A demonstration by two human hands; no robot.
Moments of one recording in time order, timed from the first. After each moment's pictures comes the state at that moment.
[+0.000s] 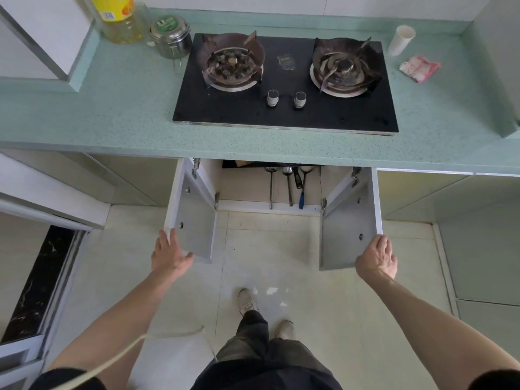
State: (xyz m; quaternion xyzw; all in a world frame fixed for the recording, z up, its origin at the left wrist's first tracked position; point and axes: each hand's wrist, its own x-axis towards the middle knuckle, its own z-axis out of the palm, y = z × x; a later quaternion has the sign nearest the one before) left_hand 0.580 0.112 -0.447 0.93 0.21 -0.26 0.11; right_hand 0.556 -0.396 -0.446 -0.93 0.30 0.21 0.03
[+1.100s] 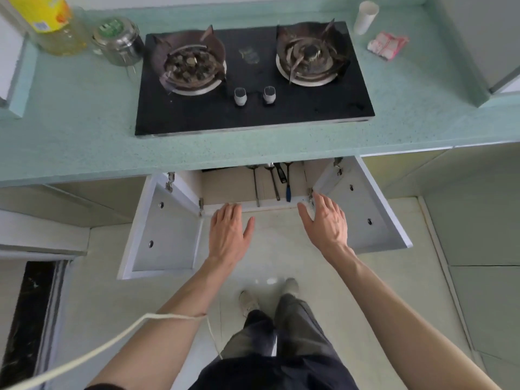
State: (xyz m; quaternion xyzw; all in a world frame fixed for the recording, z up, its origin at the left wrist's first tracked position) left_hand 0.653 -0.061 -0.408 0.99 -0.11 -0.01 0.11; right_hand 0.630 -0.305 -0.392 -0.97 0.16 0.04 0.19
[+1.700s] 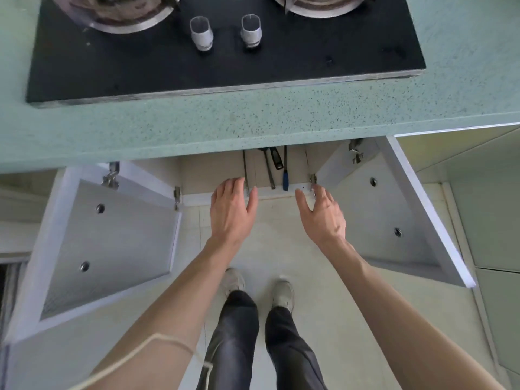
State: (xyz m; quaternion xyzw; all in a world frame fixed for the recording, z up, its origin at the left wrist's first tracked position) left_hand 0.759 -0.145 -0.570 0.98 -0.07 -0.01 0.18; right_hand 0.716 -0.343 -0.546 -0.92 0.25 0.13 0.27
